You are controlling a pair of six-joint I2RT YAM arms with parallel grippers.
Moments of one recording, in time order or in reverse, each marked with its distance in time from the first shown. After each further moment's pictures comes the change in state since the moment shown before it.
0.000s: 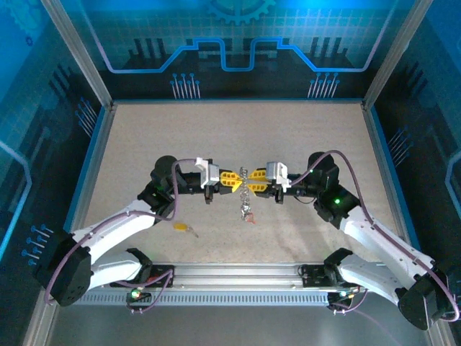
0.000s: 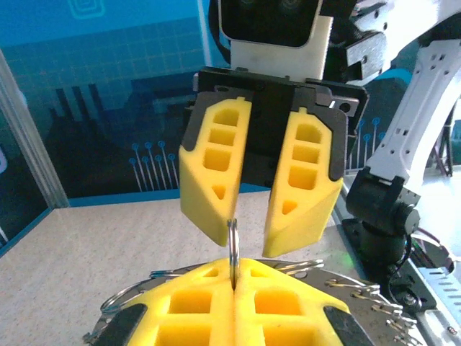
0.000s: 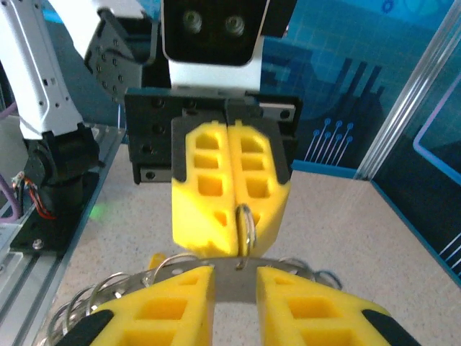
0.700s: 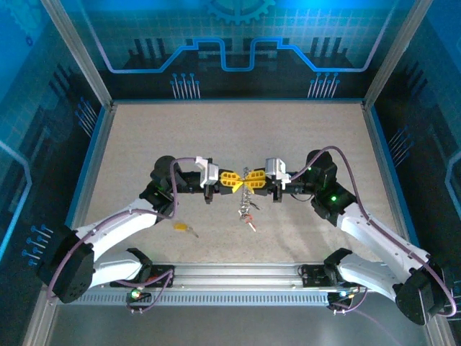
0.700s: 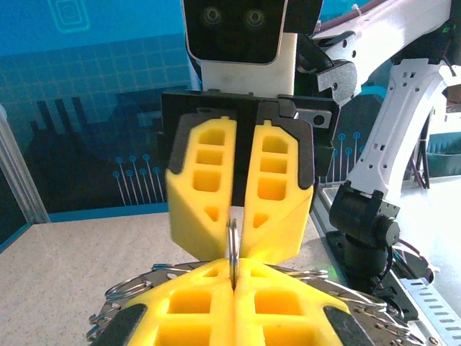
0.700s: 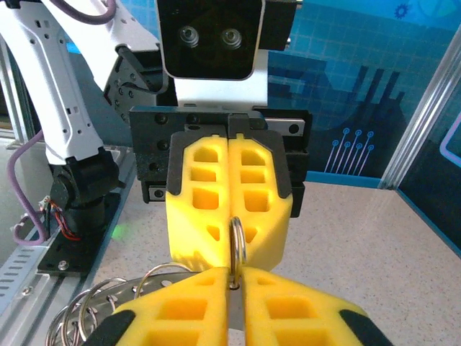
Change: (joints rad) left arm -0.003 0.027 0.000 0.073 0.046 -0.052; right arm -0.006 0.045 0.002 0.068 -0.067 0.089
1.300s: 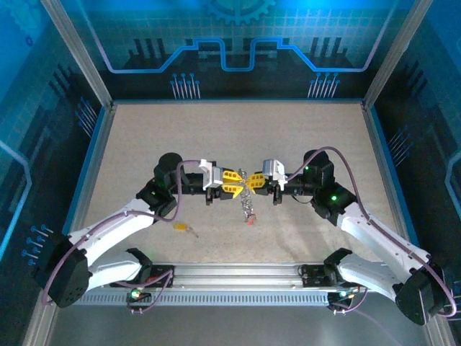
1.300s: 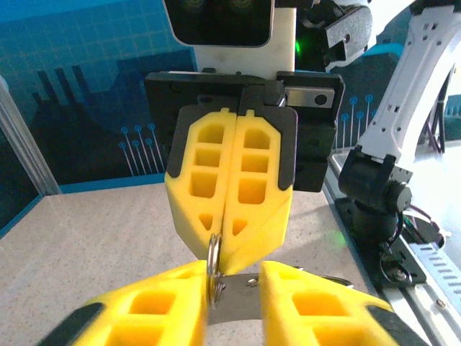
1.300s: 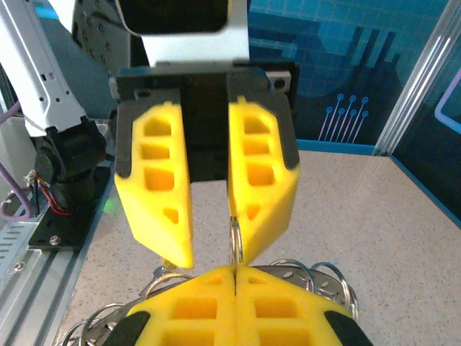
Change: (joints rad) left arm -0.013 -0.048 0.060 -0.297 -0.053 0.191; right arm 0.000 0.000 0.010 -0.127 0.064 -0.068
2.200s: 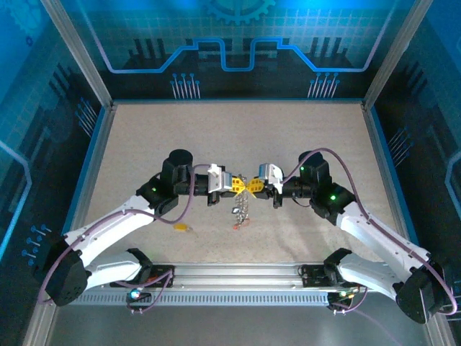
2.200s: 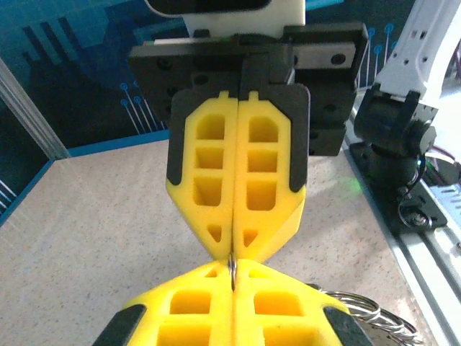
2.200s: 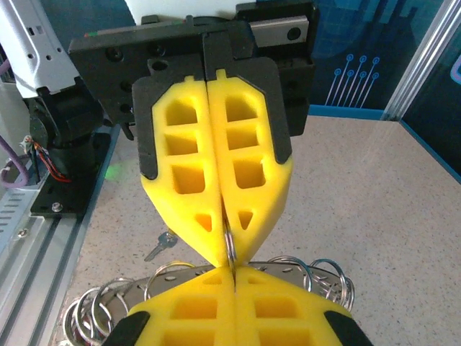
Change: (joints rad) left arm -0.047 0.011 0.087 -0.293 -0.108 0.224; right arm 0.019 0.008 0.013 -0.129 0.050 -0.073
